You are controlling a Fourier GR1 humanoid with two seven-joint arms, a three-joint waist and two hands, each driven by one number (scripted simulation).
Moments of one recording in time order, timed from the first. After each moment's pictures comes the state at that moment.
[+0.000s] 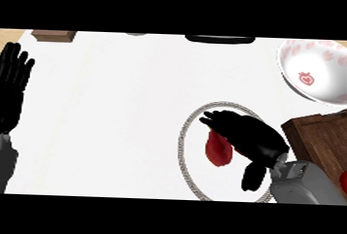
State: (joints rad) left arm -0.24 0.38 0.16 -1.47 0.22 0.07 -0.04; right arm -0.32 -0.34 0.43 -1.69 0.71 0.64 0.16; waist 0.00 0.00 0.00
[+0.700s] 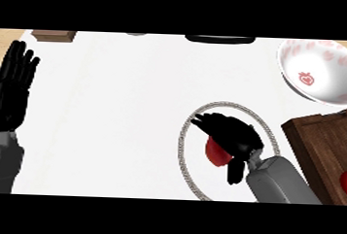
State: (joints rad) left arm -0.26 0.34 0.18 -1.47 0.17 0.06 -0.02; right arm -0.34 -0.21 0.44 -1.47 0.90 0.57 0.08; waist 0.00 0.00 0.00
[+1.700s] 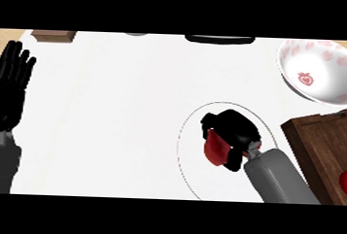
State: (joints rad) left arm -0.26 0.32 0.22 -1.47 0.15 0.02 -0.02; right arm -0.38 -0.17 0.36 -1.29 1.06 0.39 -0.11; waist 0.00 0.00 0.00
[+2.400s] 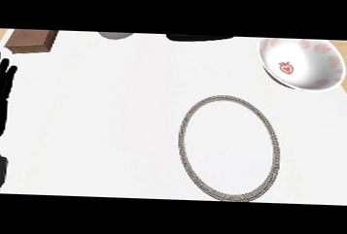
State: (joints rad) left arm -0.19 0.33 0.28 -1.51 0.16 0.05 -0.03; right arm -0.14 -0.77 -0.32 -1.02 0.89 0.27 -0.16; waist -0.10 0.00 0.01
